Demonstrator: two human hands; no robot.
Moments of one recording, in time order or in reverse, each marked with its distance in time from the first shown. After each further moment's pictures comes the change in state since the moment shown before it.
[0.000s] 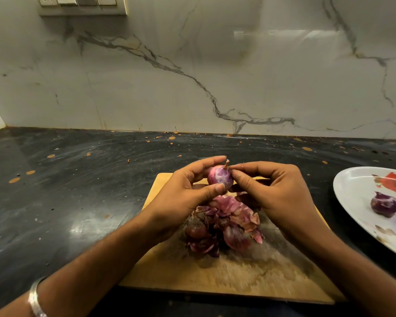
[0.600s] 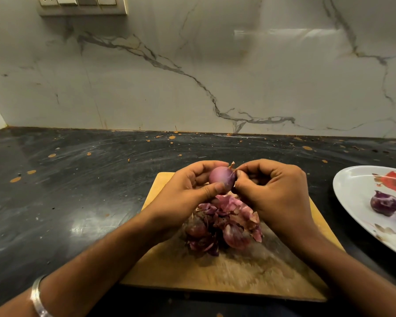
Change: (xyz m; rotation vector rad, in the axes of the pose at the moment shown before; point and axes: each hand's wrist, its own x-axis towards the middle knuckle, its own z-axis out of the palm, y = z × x) left_hand -0.002 0.002 0.004 -0.005 0.000 -0.014; right_hand -0.001 0.006 0.009 -0.292 0.214 -0.177
